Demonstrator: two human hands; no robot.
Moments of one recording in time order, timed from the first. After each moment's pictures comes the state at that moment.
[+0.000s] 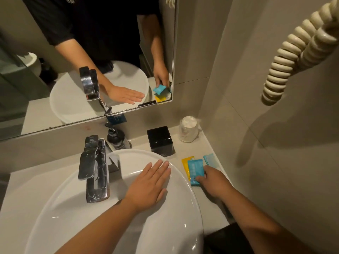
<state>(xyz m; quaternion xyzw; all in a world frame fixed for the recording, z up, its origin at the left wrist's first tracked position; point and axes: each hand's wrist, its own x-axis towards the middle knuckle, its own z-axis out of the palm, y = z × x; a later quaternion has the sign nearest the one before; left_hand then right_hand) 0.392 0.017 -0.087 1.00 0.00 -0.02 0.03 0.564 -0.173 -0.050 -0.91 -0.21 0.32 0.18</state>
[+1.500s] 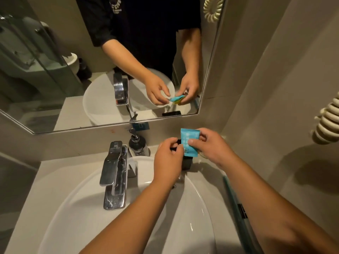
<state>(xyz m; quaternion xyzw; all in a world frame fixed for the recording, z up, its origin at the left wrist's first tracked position) 0.478 0.022 0.023 0.71 0.44 0.25 0.50 0.616 -0.045 0.035 -0.75 -0.30 0.35 0.46</state>
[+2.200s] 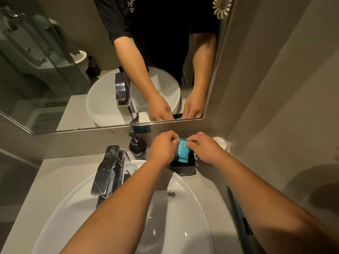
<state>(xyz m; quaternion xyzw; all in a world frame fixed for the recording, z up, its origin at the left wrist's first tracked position) 0.516 0.091 0.008 0.81 0.44 0.10 0.37 0.640 -0.001 0.008 -0.82 -0.43 0.30 0.25</state>
